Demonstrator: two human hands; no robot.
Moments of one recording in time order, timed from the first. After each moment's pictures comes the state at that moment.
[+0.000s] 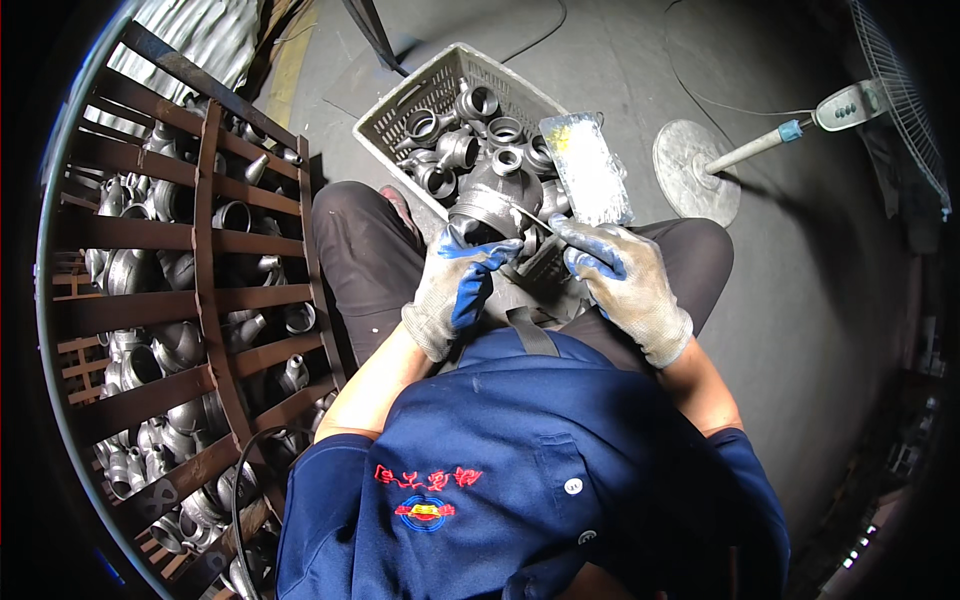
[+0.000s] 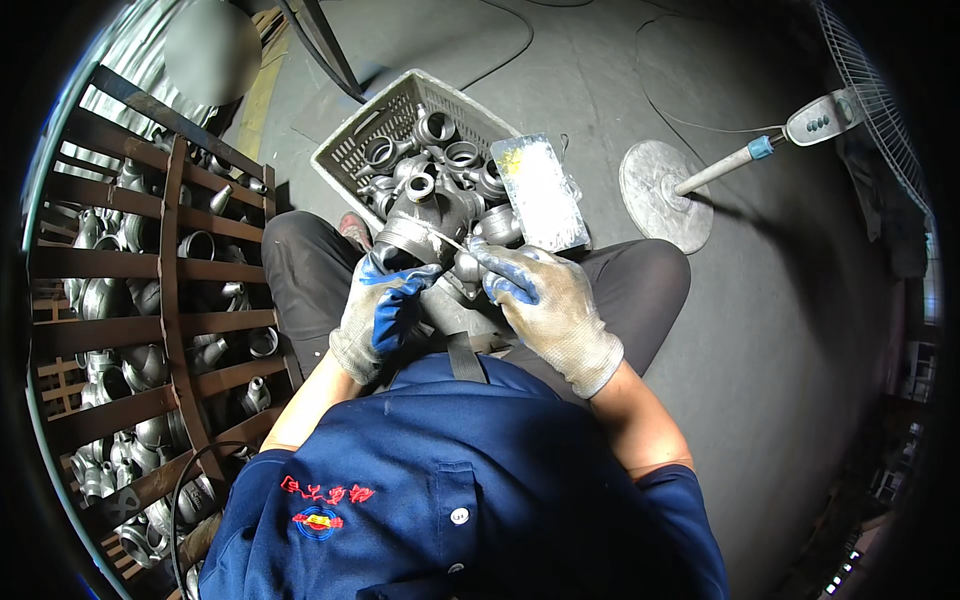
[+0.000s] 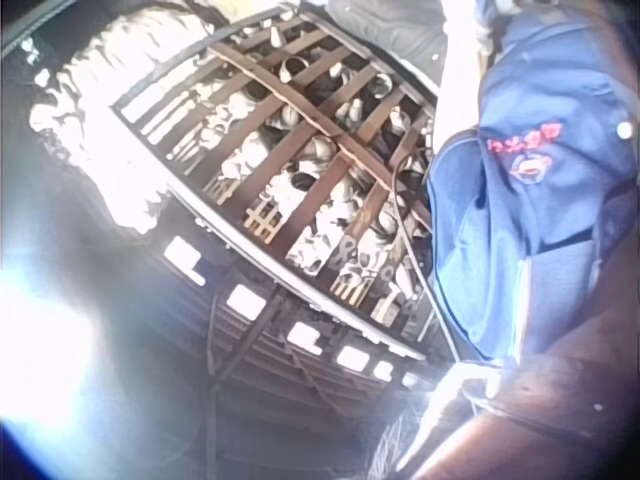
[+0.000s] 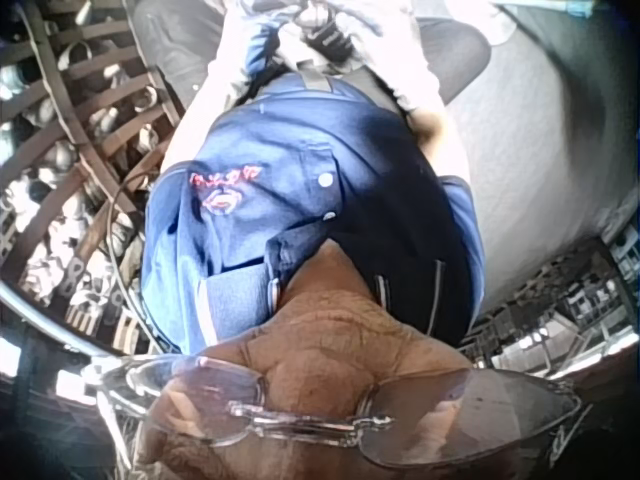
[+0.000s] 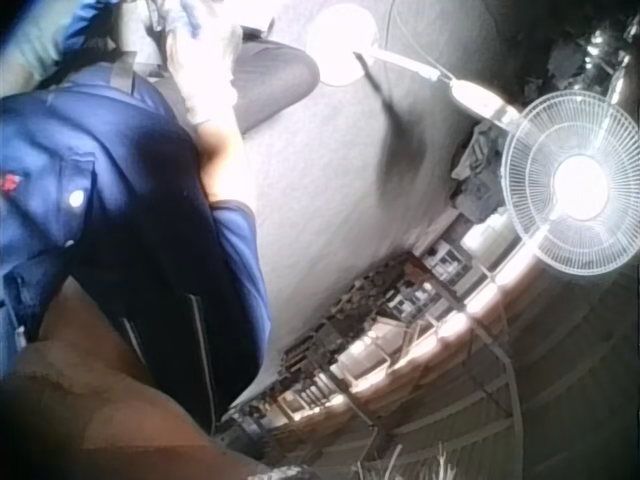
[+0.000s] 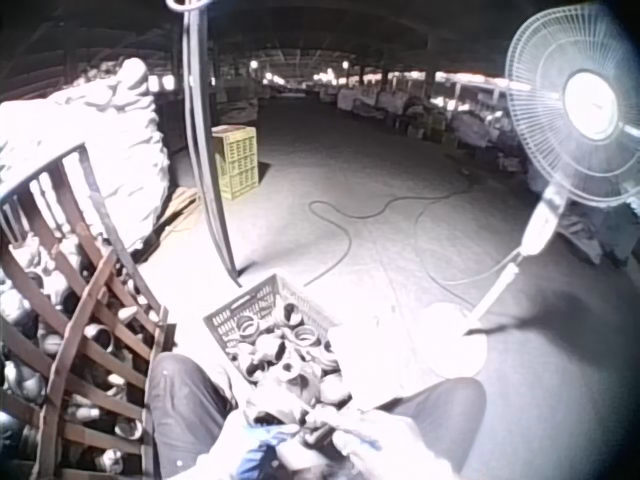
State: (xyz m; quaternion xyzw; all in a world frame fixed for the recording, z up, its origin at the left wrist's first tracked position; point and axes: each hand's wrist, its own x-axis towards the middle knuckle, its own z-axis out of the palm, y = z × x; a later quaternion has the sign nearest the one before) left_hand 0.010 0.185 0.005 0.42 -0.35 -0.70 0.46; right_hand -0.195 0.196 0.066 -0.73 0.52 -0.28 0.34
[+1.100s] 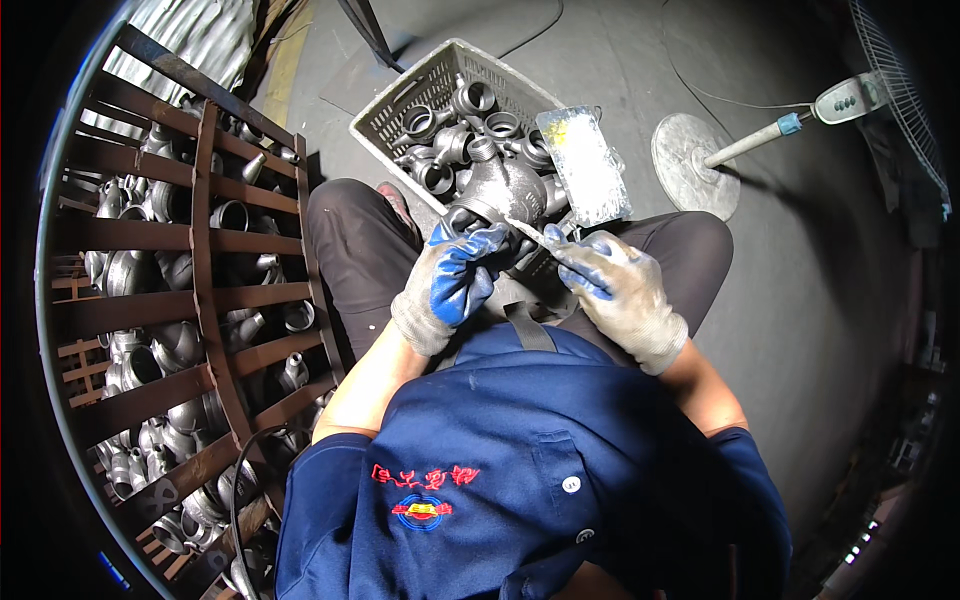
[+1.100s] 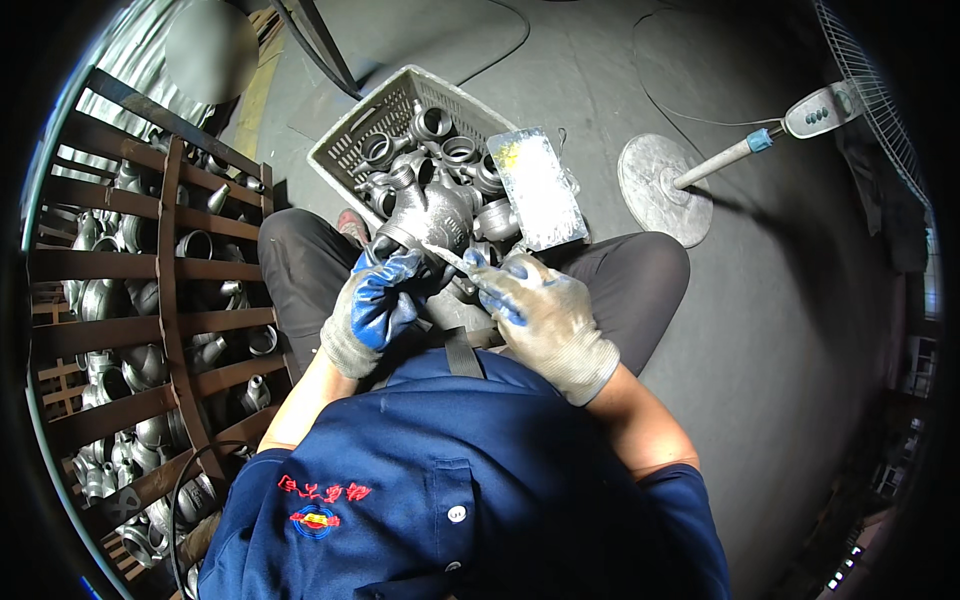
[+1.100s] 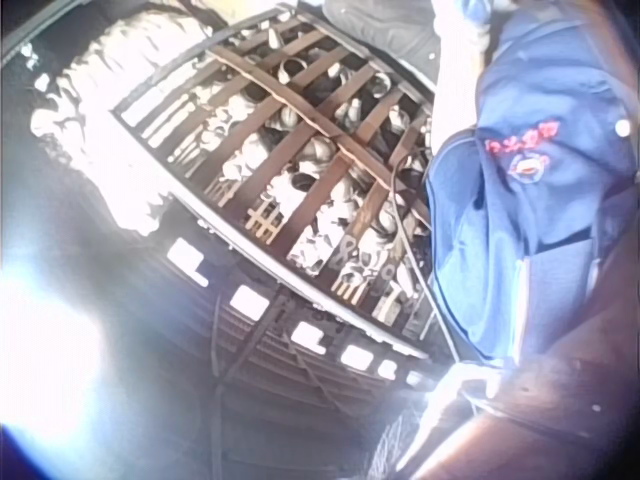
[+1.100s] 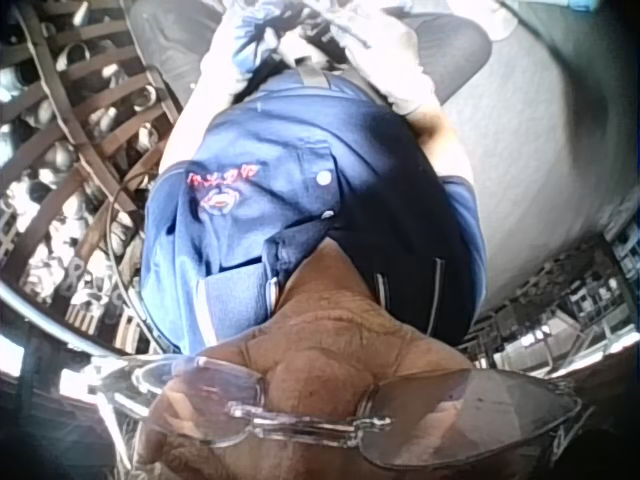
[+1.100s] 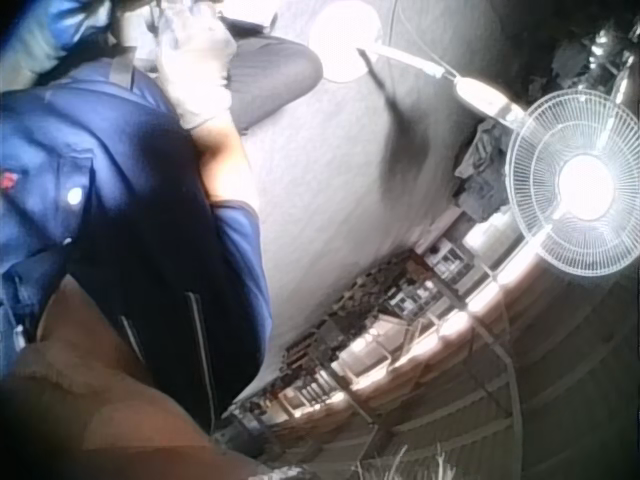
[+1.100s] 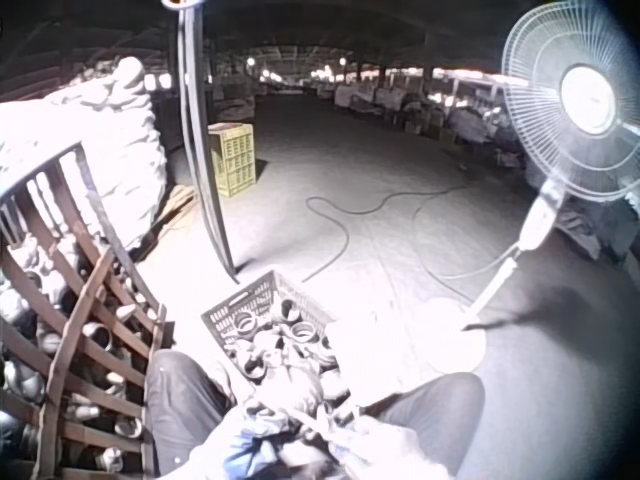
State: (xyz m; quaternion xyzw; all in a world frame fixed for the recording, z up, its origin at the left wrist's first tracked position) left_hand 0.031 0.185 0.004 0.35 -0.77 -0.34 0.41; right_hand -0.195 0.210 0.062 -0.80 0.51 -0.25 0.20
